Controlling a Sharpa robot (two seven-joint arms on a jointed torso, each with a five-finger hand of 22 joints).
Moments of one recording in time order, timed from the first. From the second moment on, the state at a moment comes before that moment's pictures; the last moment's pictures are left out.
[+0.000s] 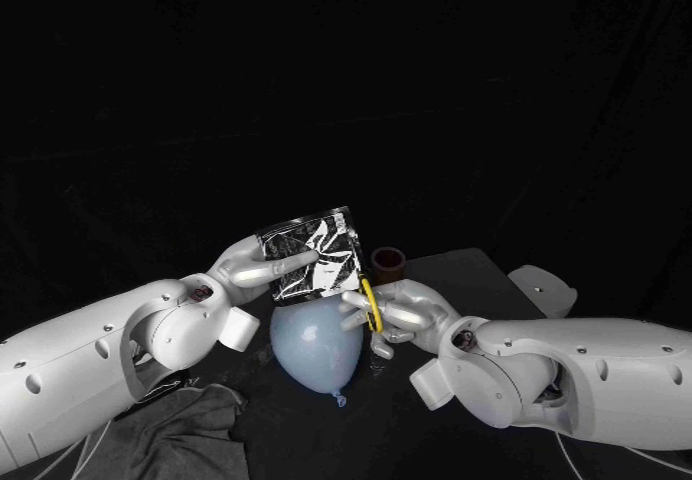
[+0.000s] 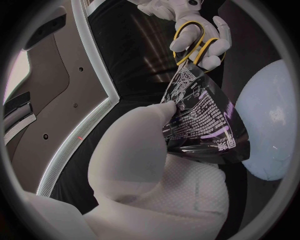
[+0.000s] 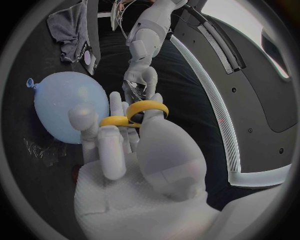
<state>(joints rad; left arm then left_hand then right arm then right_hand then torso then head) 1.23 -0.60 0.01 1.37 -0.18 0.04 0.22 1.53 -0.07 0.58 0.15 0.05 0.93 0.16 0.37 0.34 1.23 0.12 0.06 0.06 1.16 0.07 0.18 0.27 0.17 1.13 0.16 0.23 0.07 1.16 -1.09 -0.16 1.98 -0.12 -0.58 0.28 1.31 0.22 -0.44 0.10 0.05 0.97 0.16 0.18 0.50 1.22 0.10 0.16 0.11 1.47 0.02 1.51 1.27 0.14 1.19 0.12 1.04 1.14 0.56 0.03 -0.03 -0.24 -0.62</state>
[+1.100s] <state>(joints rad) 1.23 -0.60 0.01 1.37 -0.18 0.05 0.22 1.53 -0.07 0.59 0.15 0.05 0.93 0.16 0.37 0.34 1.23 0.12 0.06 0.06 1.16 0.07 0.17 0.27 0.17 1.13 0.16 0.23 0.07 1.20 -1.08 -0.16 1.95 -0.13 -0.57 0.29 1.27 0.18 -0.43 0.09 0.05 0.82 0.21 0.09 0.47 1.04 0.16 0.07 0.07 1.44 0.08 1.48 1.15 0.15 1.07 0.18 0.91 1.03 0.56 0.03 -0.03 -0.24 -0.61</state>
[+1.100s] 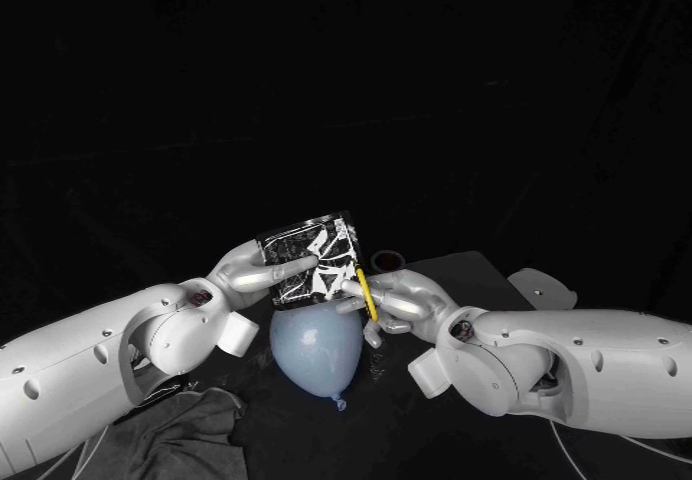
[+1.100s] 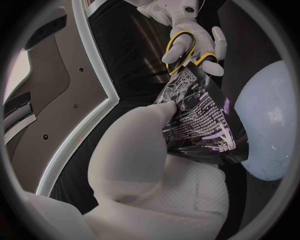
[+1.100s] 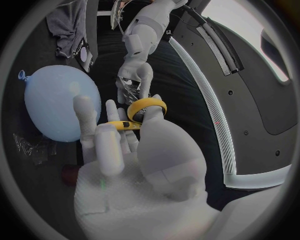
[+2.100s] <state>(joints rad) 1.22 -0.60 0.01 1.37 -0.20 0.06 0.21 1.52 -0.07 0.59 0.15 0.05 0.93 0.16 0.37 0.34 1.23 0.12 0.06 0.06 1.16 0.07 0.17 0.27 0.17 1.13 0.16 0.23 0.07 1.24 -1.08 -0.16 1.92 -0.14 -0.56 0.27 1.30 0.25 -0.44 0.05 0.05 1.01 0.14 0.20 0.53 1.26 0.10 0.18 0.13 1.47 -0.01 1.56 1.31 0.13 1.26 0.10 1.16 1.21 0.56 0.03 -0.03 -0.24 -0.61</state>
